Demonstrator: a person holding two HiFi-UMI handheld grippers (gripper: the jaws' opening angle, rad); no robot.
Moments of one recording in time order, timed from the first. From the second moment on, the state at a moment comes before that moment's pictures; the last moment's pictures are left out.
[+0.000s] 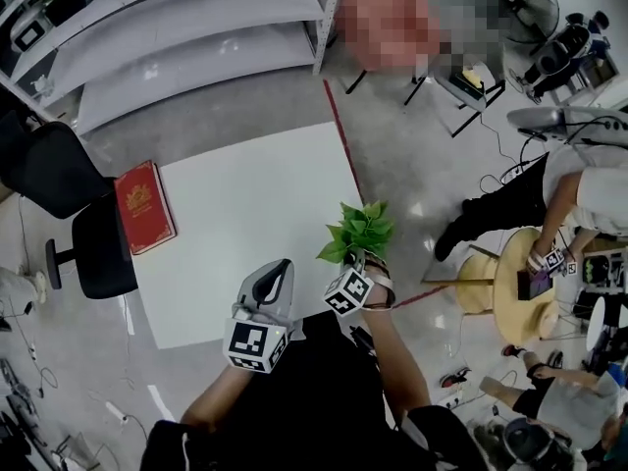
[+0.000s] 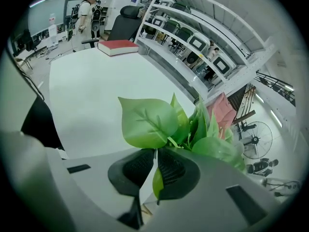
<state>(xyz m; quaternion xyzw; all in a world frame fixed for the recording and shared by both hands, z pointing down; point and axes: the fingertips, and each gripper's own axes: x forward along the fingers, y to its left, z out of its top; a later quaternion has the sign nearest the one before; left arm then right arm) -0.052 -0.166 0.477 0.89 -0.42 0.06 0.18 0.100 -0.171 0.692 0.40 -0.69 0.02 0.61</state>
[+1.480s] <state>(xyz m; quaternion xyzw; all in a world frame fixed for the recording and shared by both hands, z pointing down) 0.003 -0.073 0.485 0.94 -0.28 0.09 0.18 0.151 -0.023 0.696 0.48 -0.61 0.09 0.62</state>
